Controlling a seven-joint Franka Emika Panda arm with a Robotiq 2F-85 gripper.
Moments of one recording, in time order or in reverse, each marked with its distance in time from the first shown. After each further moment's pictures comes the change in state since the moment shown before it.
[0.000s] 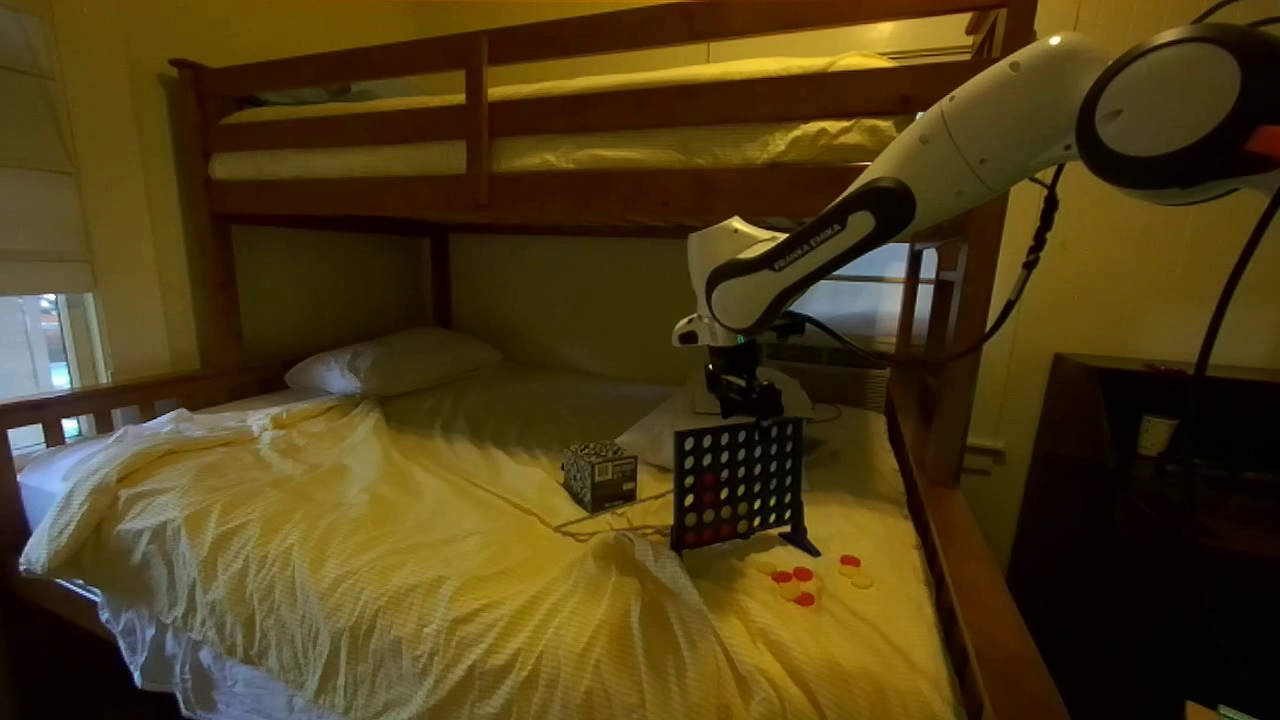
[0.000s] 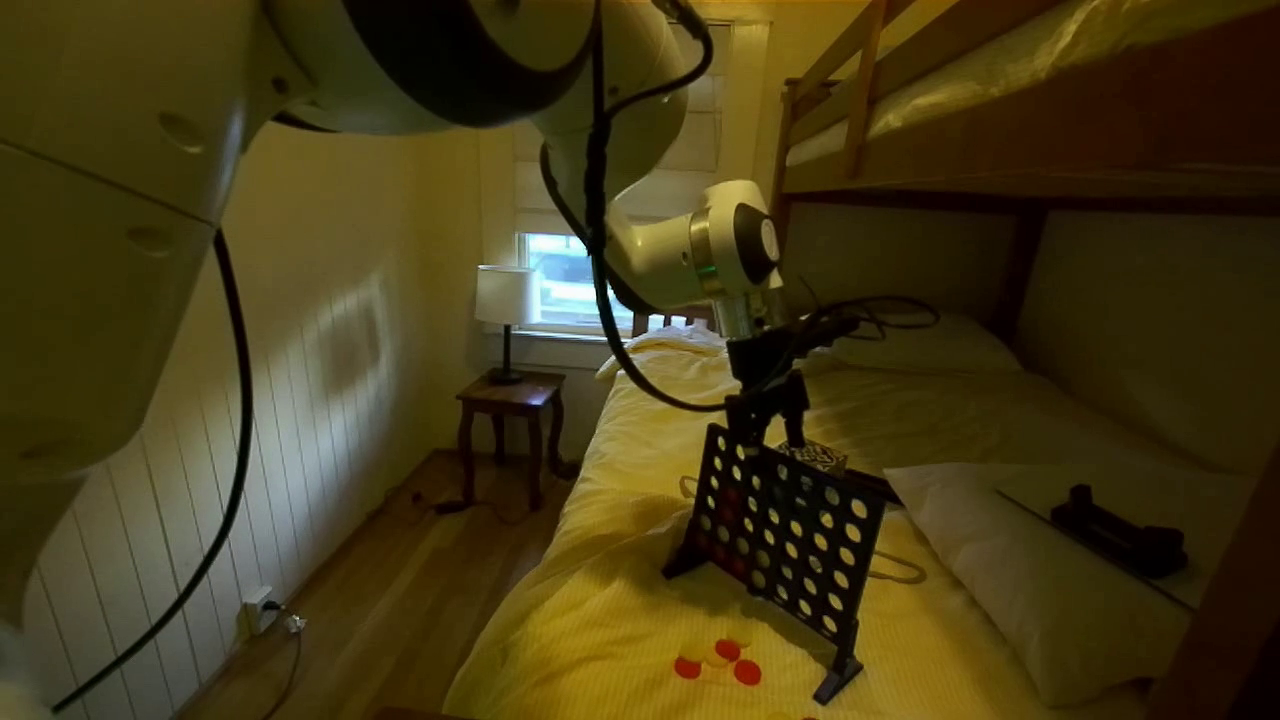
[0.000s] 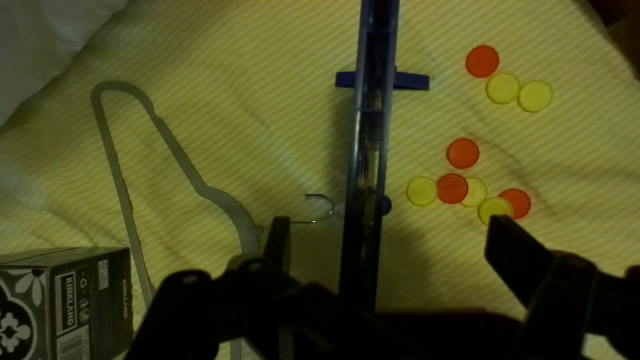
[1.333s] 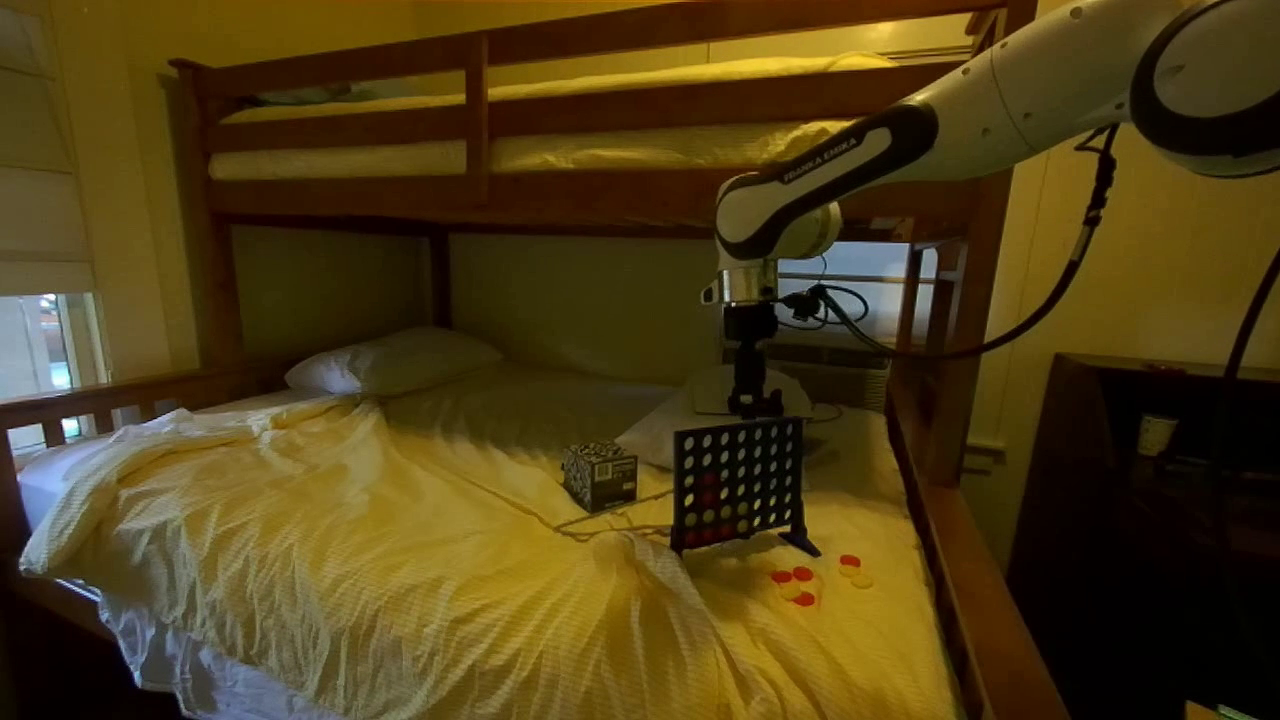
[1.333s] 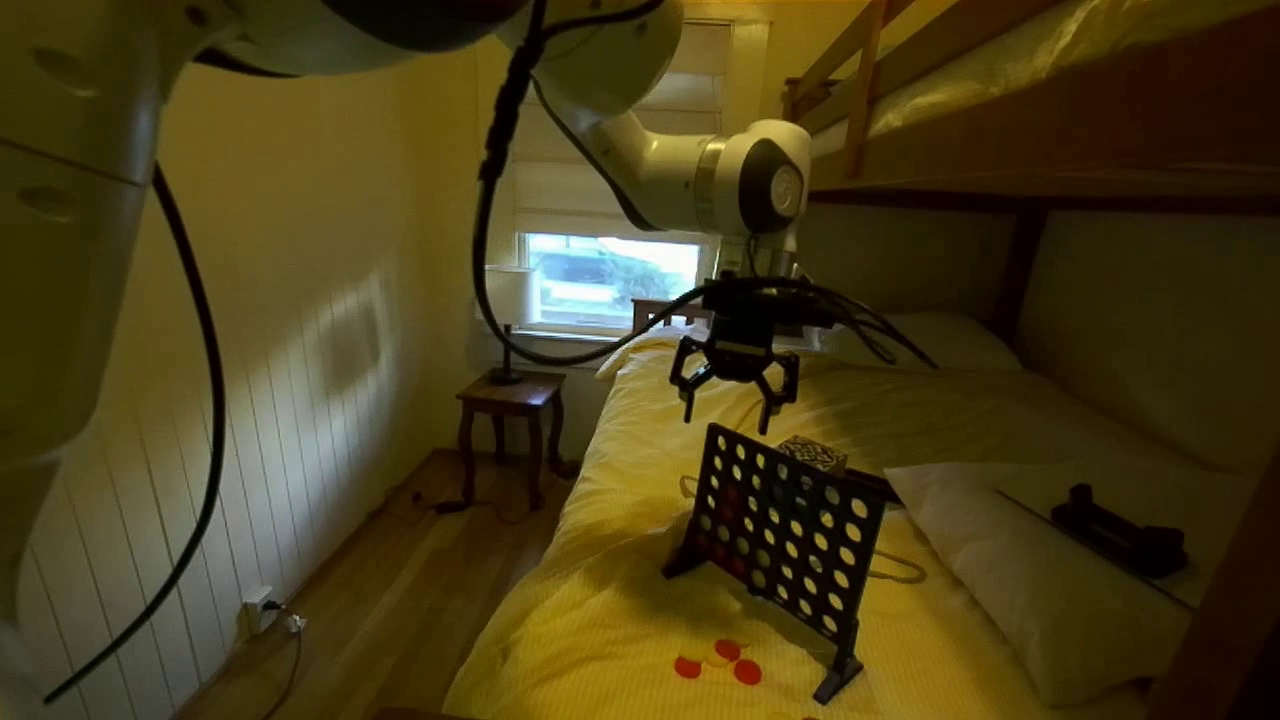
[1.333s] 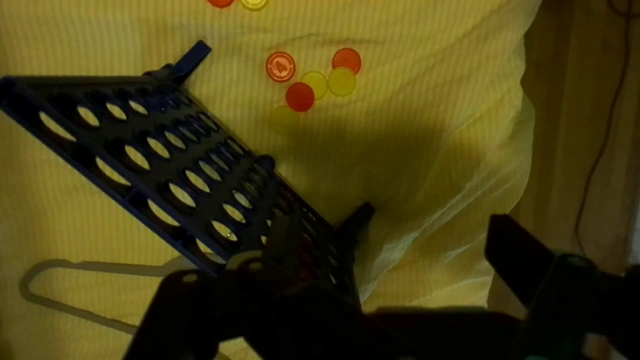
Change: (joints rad) arm -0.028 -0.110 0.003 0.007 0.389 -0.240 0.648
